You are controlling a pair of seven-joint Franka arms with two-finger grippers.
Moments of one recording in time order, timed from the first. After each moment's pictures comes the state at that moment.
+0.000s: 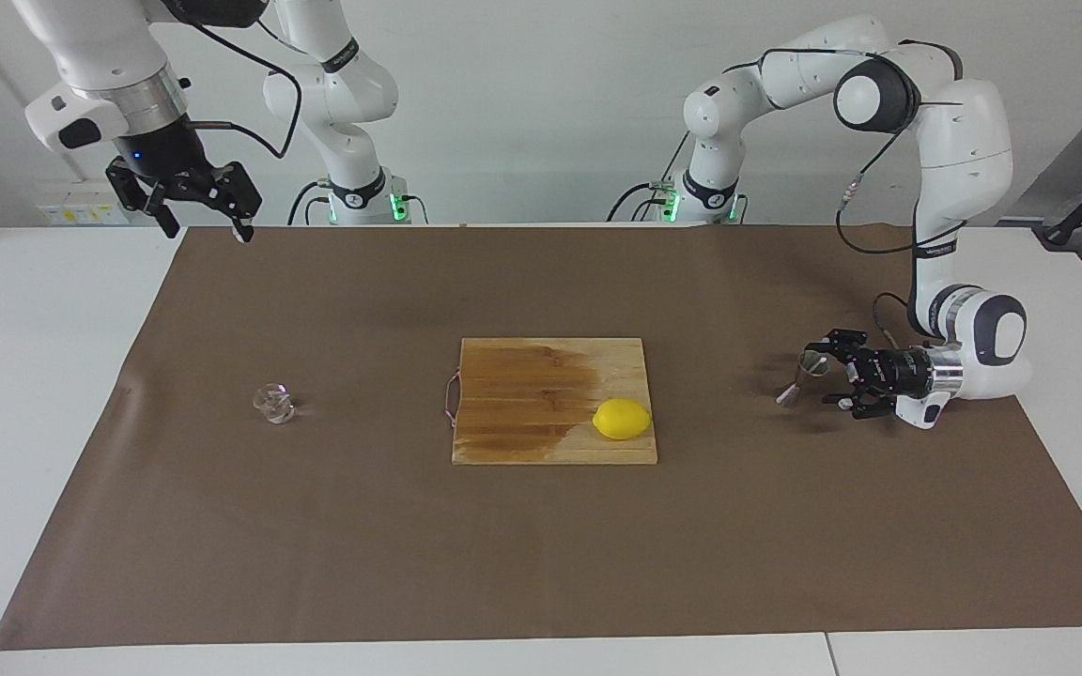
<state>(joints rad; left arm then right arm) 0.55 0.76 -0.15 -1.62 -1.17 1.26 -0.77 0.03 -0.10 -0.06 -1.64 -0.02 1.59 0.06</state>
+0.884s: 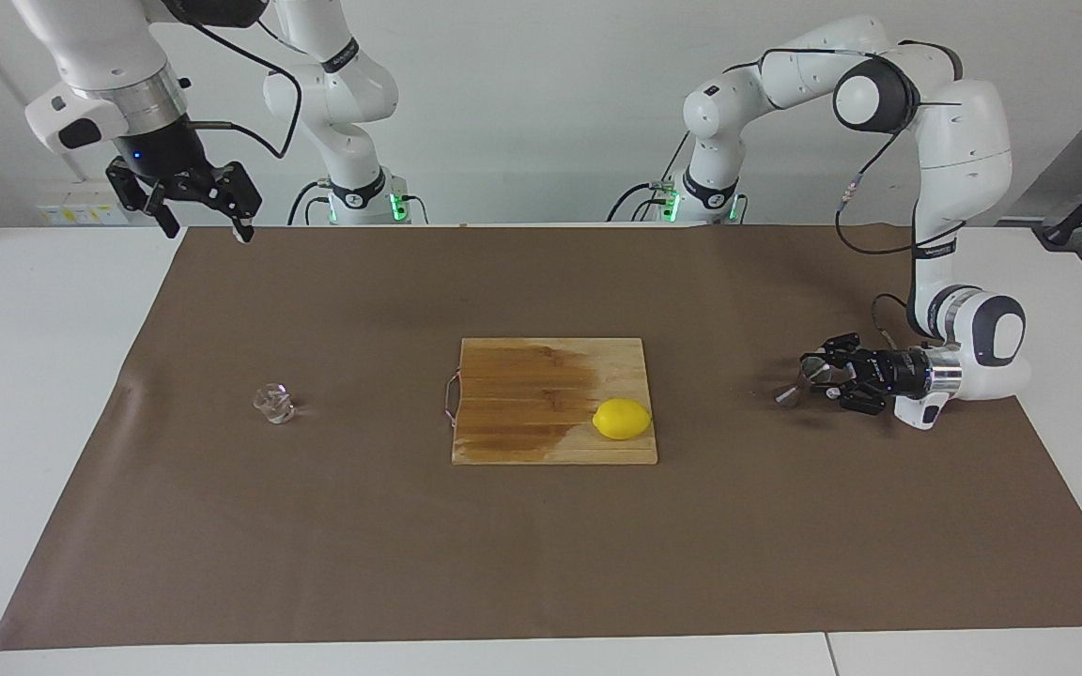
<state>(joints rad) 0.54 0.76 -0.15 -1.62 -1.17 1.26 -0.76 0.03 -0.10 -0.06 -1.64 -0.02 1.59 0.06</state>
